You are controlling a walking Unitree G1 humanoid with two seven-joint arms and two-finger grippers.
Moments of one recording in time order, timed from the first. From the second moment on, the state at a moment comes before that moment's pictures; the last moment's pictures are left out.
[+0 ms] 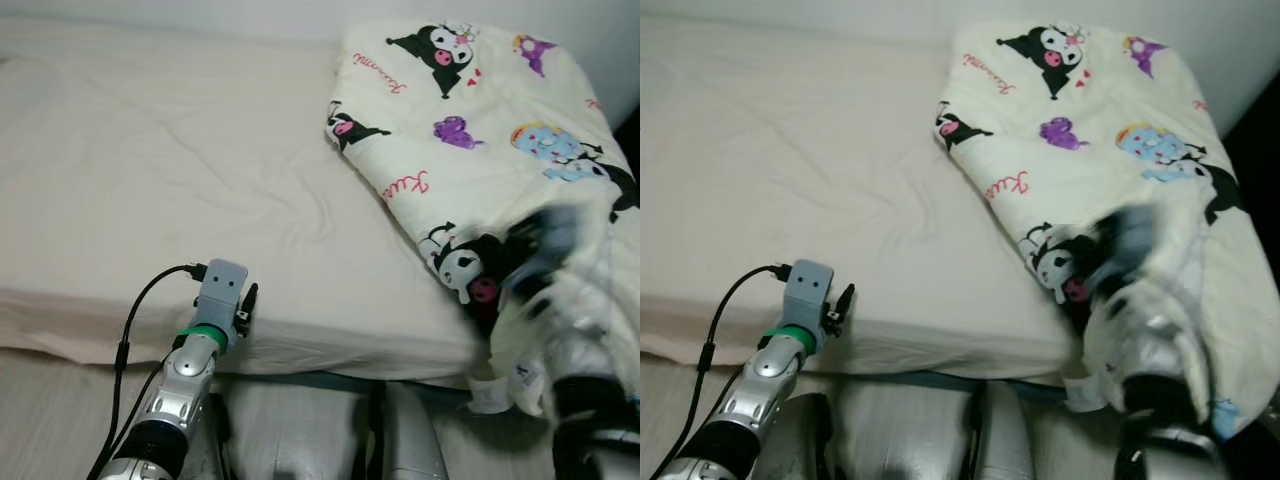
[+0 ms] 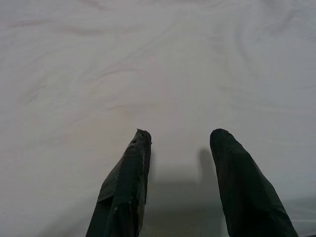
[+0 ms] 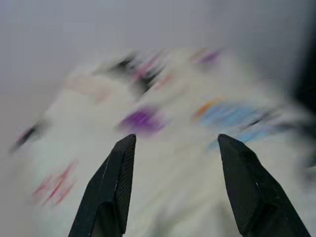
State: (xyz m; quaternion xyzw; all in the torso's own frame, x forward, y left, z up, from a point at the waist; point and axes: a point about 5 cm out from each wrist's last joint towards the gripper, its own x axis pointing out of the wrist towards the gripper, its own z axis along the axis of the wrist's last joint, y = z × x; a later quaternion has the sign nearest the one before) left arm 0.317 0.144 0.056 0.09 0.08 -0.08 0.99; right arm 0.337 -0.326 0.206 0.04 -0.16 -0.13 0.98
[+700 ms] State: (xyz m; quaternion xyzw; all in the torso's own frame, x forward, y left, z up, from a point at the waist) left arm 0.317 0.145 0.057 0.09 0.08 -0.08 0.99; right arm 0.294 -0.382 0.125 0.19 -0.02 -0.36 0.91
